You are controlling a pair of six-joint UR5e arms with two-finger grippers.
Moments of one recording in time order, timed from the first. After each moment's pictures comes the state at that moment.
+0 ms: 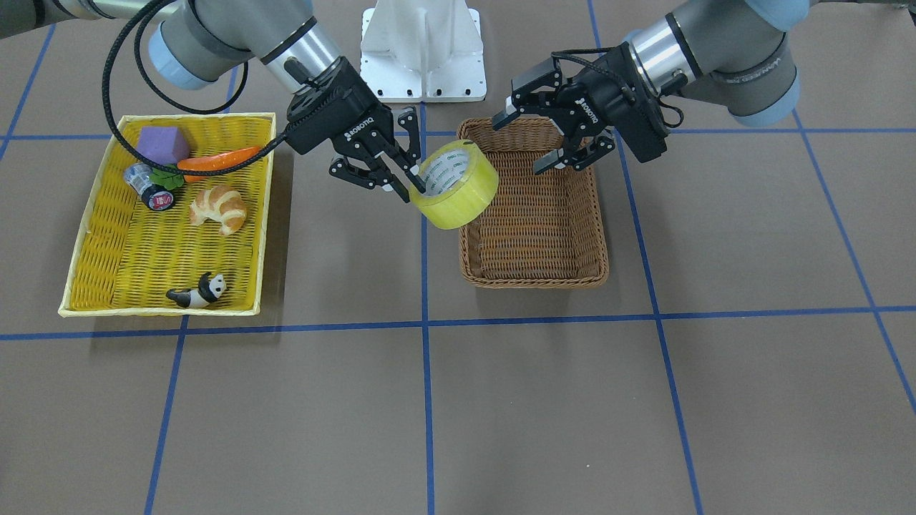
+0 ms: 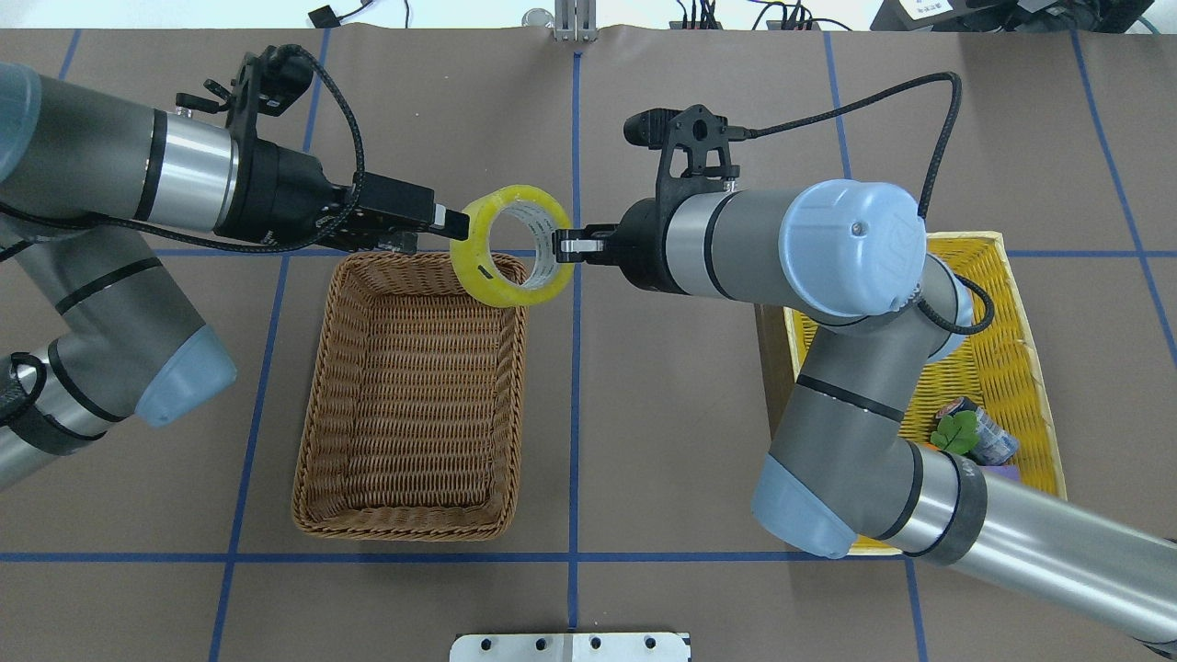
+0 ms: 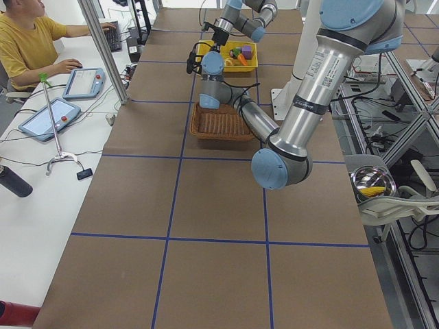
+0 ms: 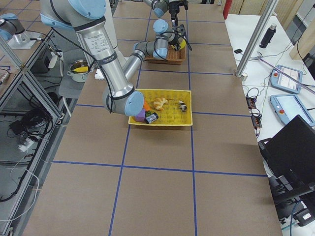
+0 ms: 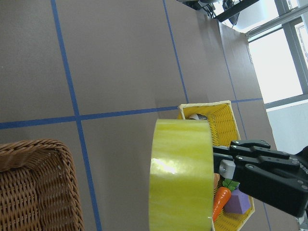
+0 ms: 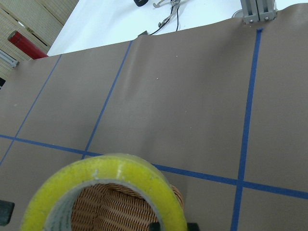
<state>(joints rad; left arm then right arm) -0.80 -2.02 -1.77 -2.60 -2.22 -1.41 0.53 -0.99 1.83 -0.97 1.66 1.18</state>
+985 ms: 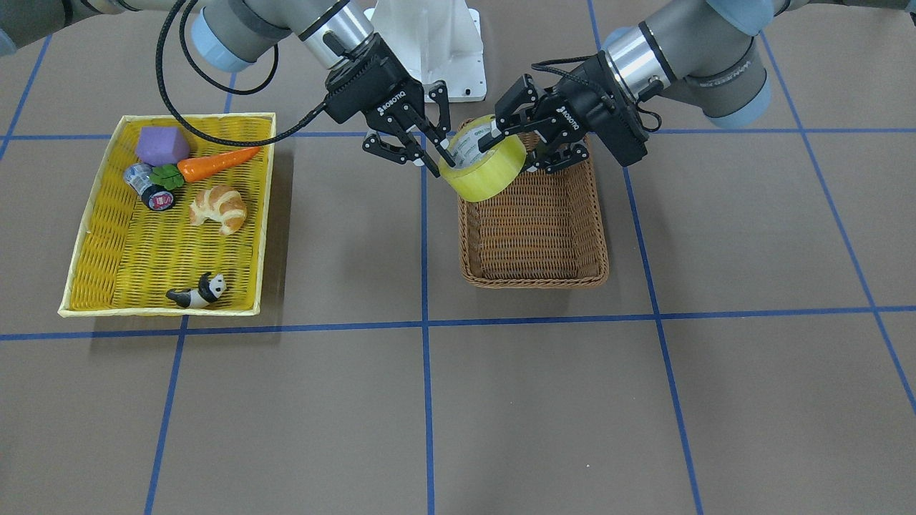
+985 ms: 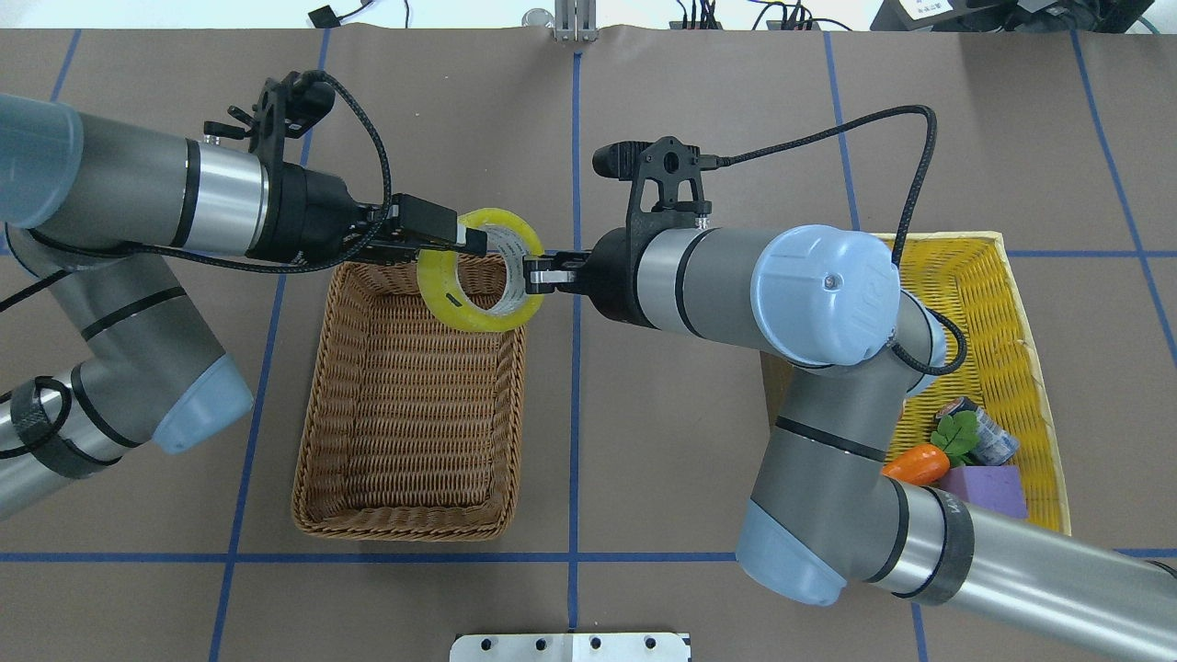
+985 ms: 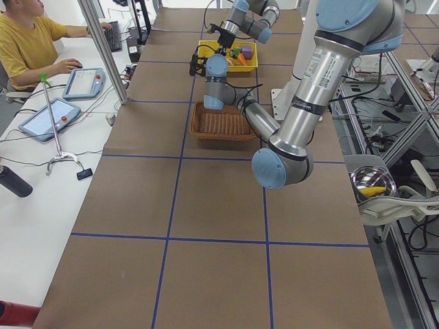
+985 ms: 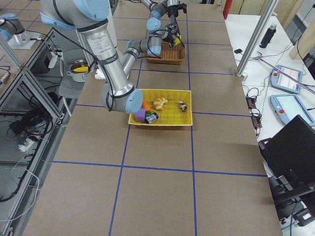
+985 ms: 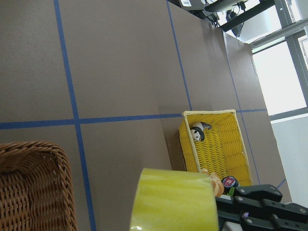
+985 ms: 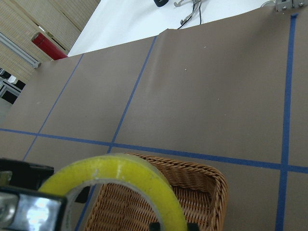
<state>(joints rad) -0.76 -2.01 -1.77 -2.60 -2.15 -1.43 0.49 -0.98 1.85 -0.97 1.62 1.17</state>
